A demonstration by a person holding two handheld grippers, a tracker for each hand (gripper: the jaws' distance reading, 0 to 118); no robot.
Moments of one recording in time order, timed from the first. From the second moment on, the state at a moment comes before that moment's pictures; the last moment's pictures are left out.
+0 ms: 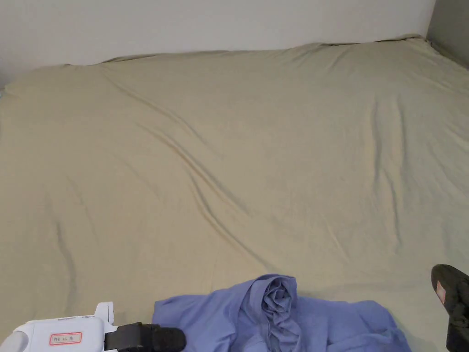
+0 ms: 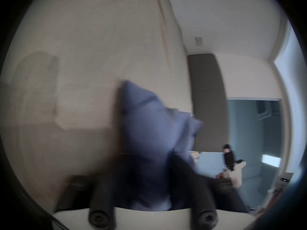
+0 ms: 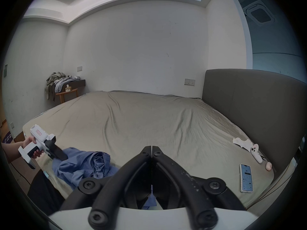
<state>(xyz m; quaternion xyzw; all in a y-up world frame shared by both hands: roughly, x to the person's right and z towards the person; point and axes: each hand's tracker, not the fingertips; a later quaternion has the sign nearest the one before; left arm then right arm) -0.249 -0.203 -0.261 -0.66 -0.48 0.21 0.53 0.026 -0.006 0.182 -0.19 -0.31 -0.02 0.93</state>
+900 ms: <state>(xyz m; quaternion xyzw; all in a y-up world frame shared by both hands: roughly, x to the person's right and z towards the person) -0.263 -0.023 -0.236 -0.56 -0.52 0.11 0.64 0.026 -0.009 0.180 -0.18 -0.29 -0.04 0.94</state>
